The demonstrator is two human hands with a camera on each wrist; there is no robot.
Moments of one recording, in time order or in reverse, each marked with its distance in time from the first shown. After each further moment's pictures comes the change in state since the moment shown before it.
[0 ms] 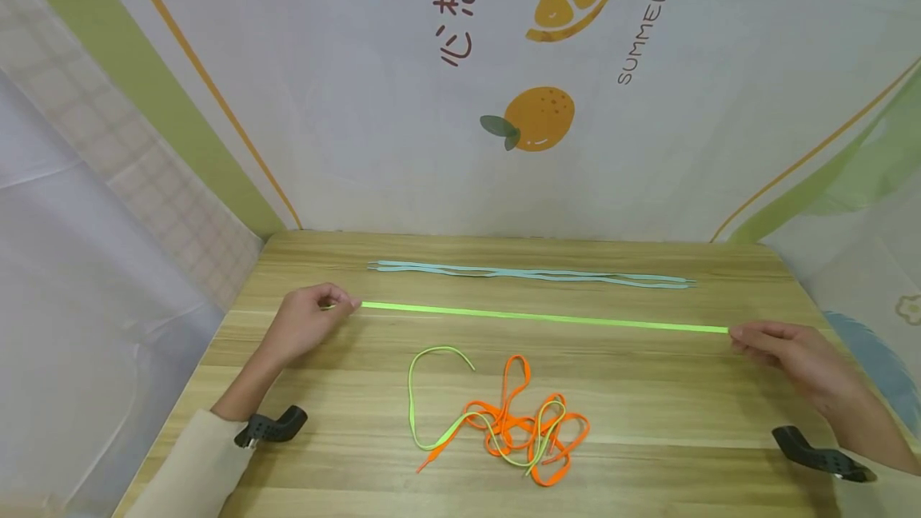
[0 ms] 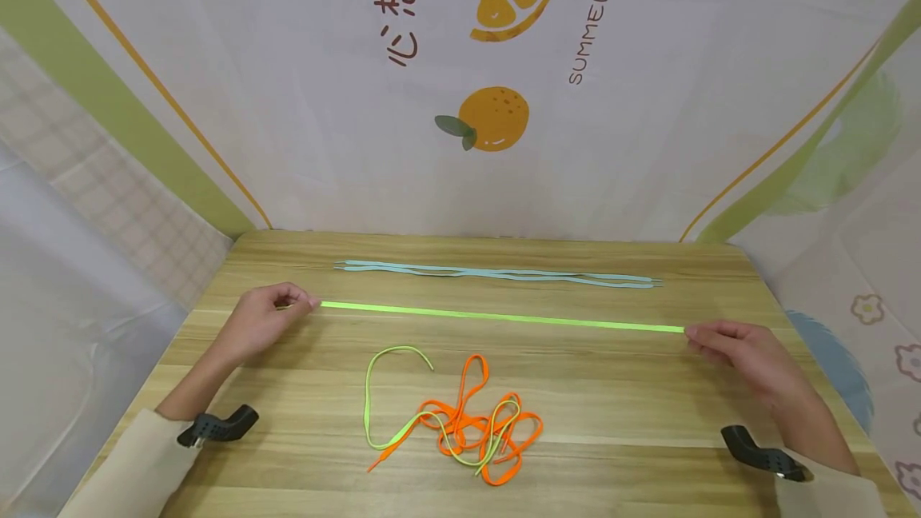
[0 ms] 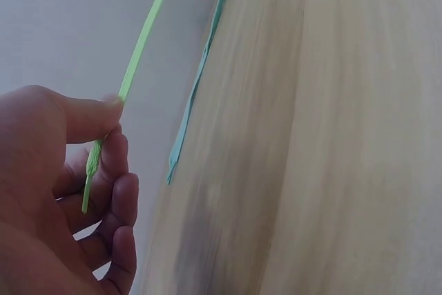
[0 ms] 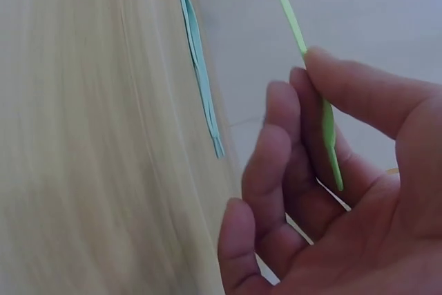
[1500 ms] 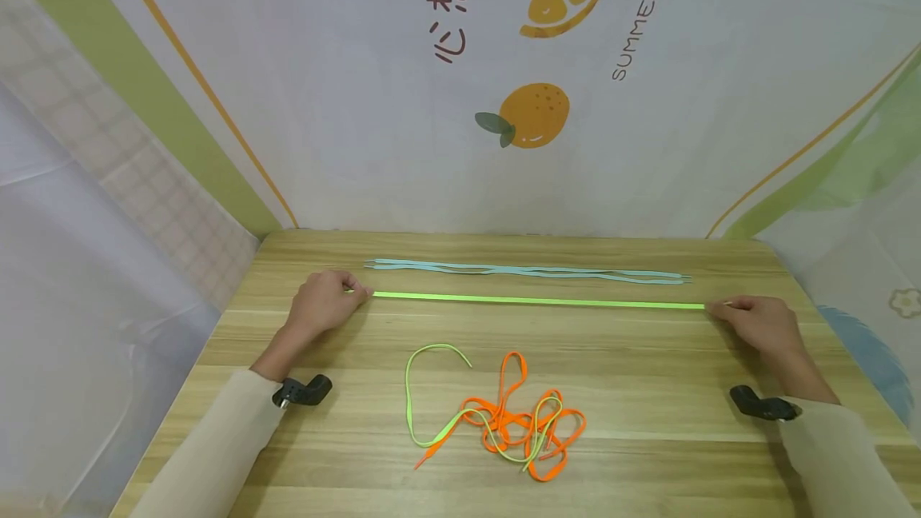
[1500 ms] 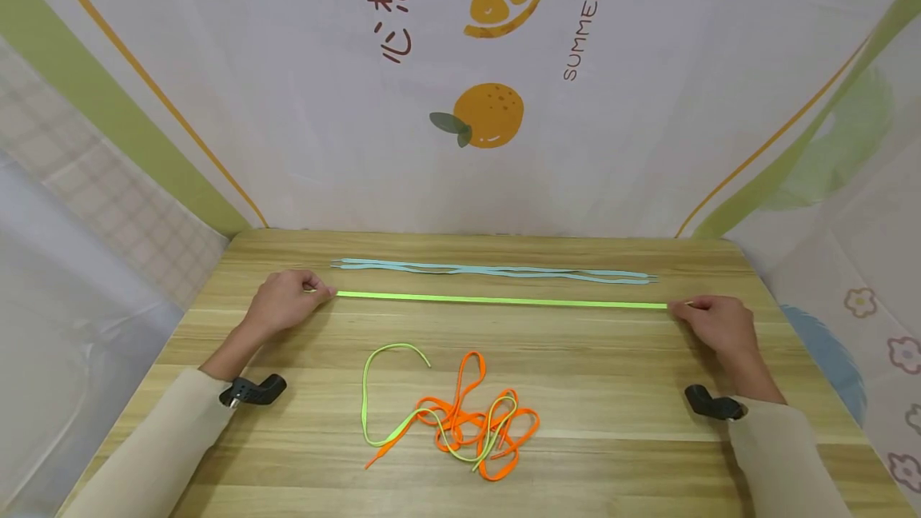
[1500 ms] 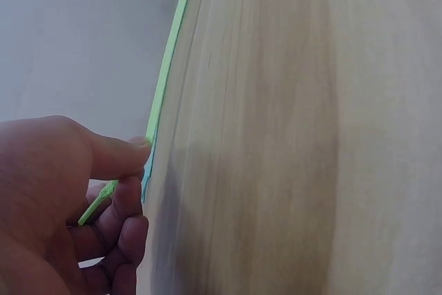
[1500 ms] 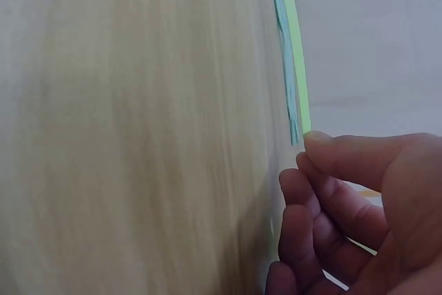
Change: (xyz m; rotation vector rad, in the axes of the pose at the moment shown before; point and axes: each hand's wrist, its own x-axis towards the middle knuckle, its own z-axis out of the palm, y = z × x) left_hand 0.051 -0.022 0.027 0.179 -0.020 -0.029; right_hand 0.049 0.007 0.012 -0.627 0.365 0.097
